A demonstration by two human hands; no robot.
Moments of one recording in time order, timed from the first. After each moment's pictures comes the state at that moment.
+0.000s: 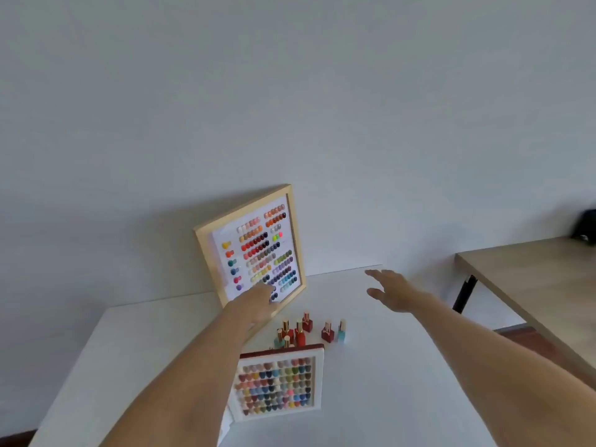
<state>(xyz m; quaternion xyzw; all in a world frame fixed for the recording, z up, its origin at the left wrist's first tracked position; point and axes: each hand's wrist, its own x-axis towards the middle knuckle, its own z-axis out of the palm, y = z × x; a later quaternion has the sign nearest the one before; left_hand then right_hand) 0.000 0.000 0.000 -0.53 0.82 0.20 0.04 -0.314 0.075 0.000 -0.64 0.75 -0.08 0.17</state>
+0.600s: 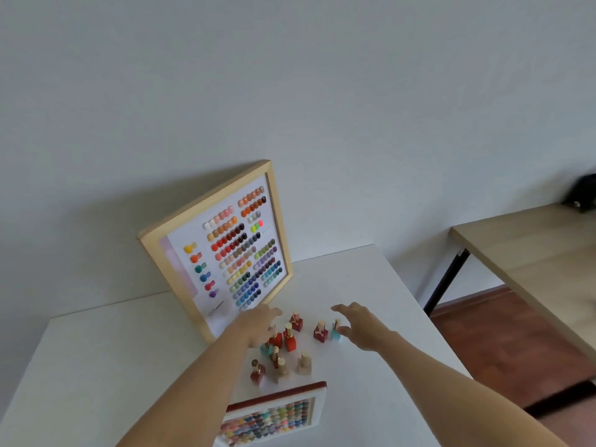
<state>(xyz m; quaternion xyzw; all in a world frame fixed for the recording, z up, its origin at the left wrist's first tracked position) -0.029 -0.060 -0.097 -0.43 0.87 0.19 0.14 -0.270 0.035 -0.110 -0.62 0.74 -0.05 0.27</state>
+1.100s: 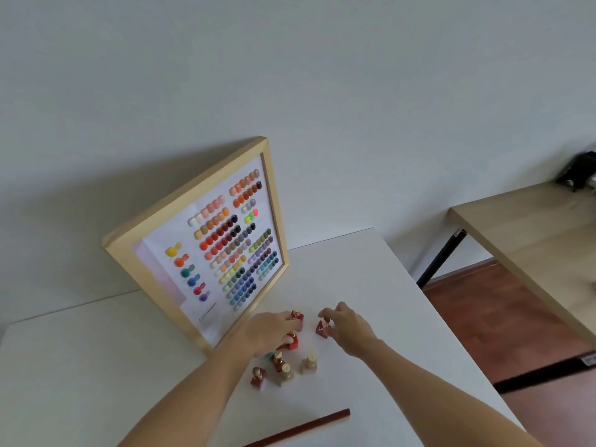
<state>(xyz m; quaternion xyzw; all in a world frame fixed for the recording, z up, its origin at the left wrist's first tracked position) -0.046 -0.087 -0.142 -0.25 0.95 0.12 0.10 -0.241 0.003 -0.161 -0.60 0.76 -0.07 0.23</state>
